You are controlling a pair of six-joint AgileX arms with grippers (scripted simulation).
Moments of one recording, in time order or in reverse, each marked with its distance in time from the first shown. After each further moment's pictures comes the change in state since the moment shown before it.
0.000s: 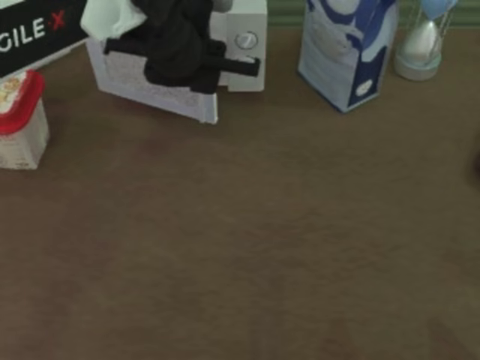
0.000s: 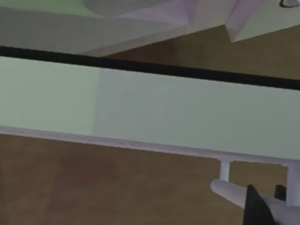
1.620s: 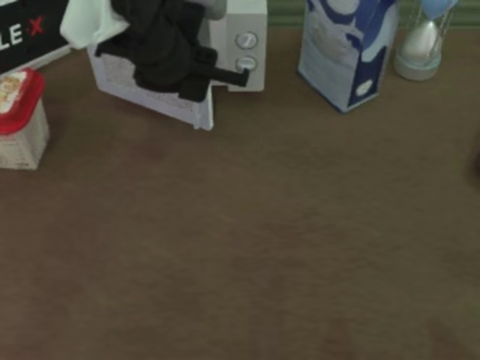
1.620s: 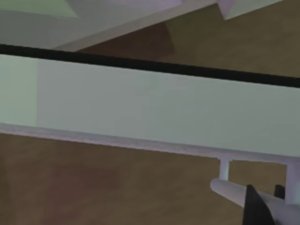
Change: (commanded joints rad) left arm 0.021 -0.057 -0.081 0.030 0.049 0.085; right arm 0.000 0.000 0.000 0.000 0.000 0.000
